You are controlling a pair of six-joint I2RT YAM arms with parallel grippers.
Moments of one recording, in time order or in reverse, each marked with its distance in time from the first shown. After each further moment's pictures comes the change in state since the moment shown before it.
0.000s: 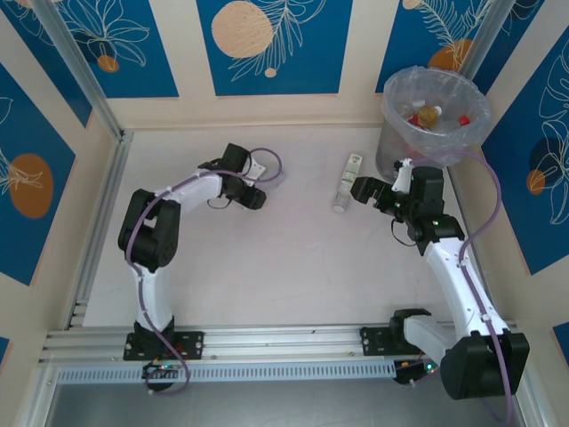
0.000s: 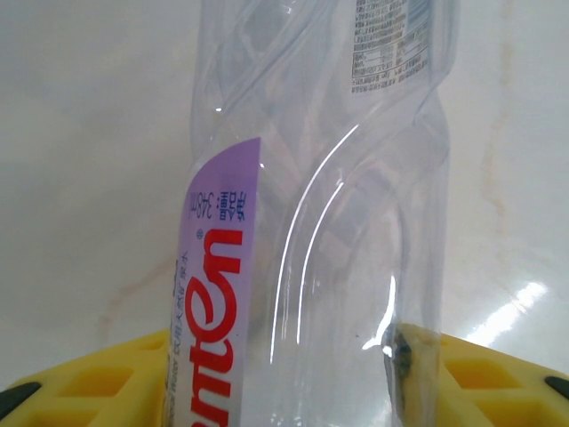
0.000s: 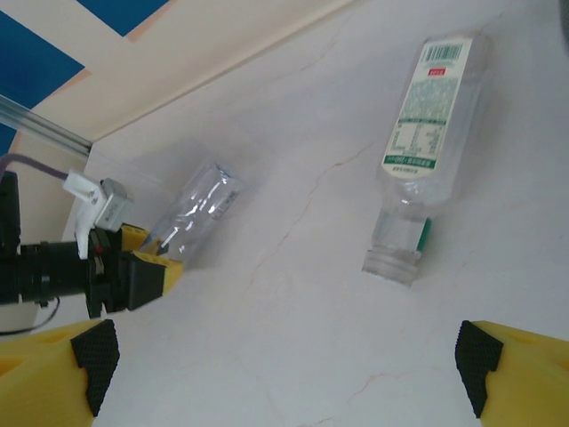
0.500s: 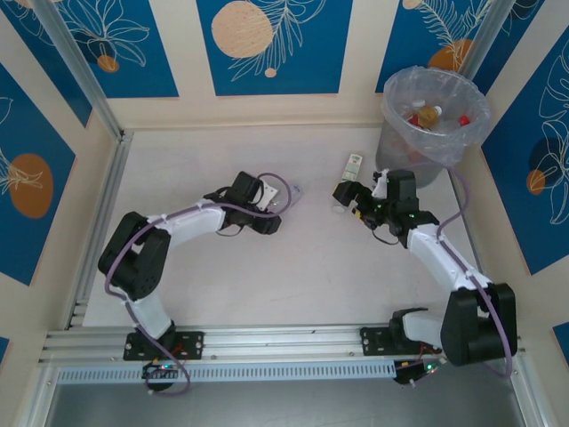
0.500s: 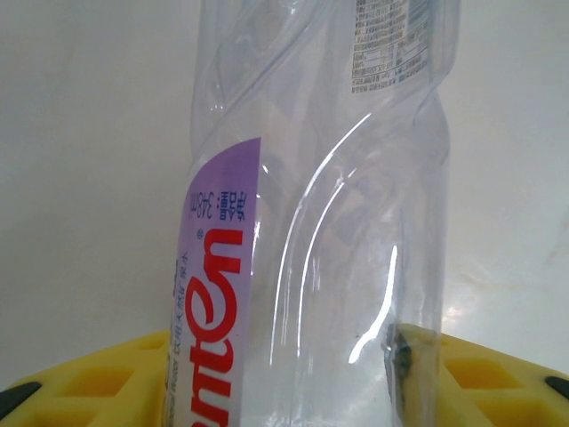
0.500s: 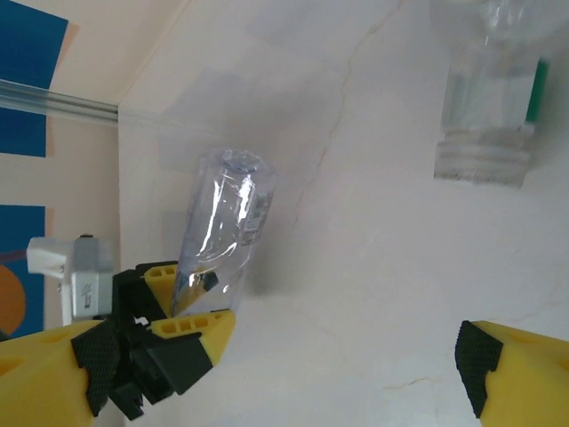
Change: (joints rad) left arm -0.170 -0.232 -0.326 0.226 0.024 -0.206; right arm 0.084 0.214 -0.092 0.188 -0.131 0.306
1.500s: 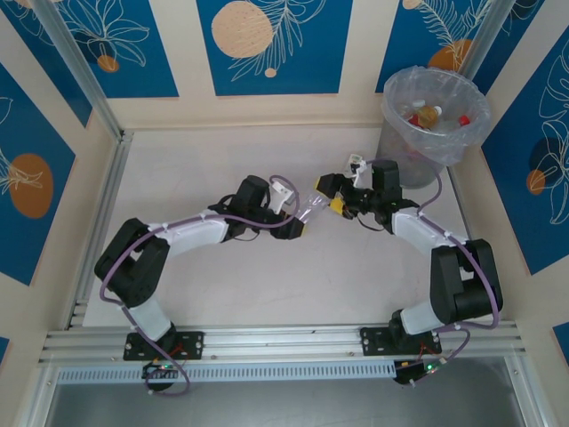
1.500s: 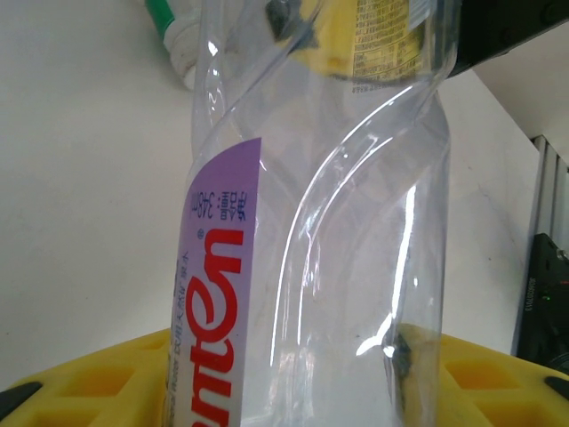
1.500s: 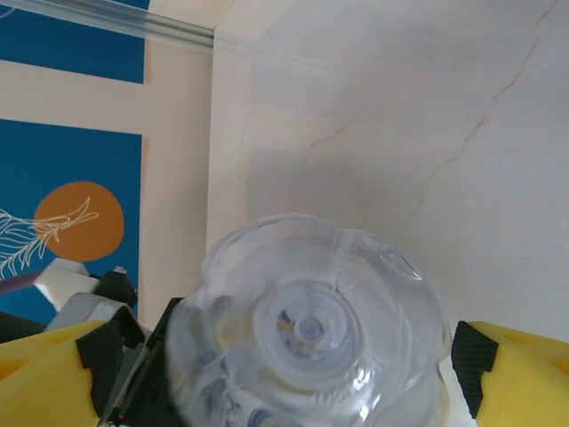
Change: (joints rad) left arm -0.082 -0.039 -0.064 0.285 0.349 -0.179; right arm 0.051 0.234 0.064 0.263 -0.266 0.051
